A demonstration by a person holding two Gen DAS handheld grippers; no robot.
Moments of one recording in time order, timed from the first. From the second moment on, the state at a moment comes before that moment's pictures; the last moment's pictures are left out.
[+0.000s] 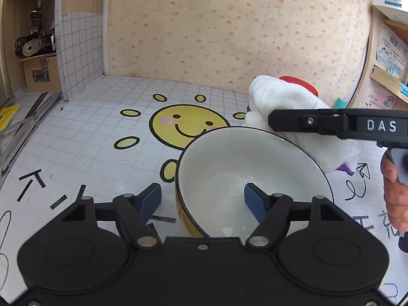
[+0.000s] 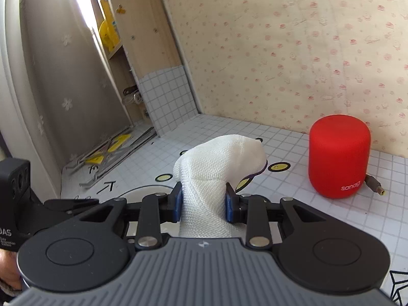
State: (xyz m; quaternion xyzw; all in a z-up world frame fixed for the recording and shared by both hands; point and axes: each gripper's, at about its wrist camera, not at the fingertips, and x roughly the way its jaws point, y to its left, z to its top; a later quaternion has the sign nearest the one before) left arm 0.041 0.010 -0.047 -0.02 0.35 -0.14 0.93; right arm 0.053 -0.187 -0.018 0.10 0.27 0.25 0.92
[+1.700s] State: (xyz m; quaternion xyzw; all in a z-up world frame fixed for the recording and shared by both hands) left arm 0.032 -0.001 -0.056 -0.06 0.34 -0.12 0.93; right arm -0.028 -0.215 -0.027 0.16 0.25 0.25 0.92
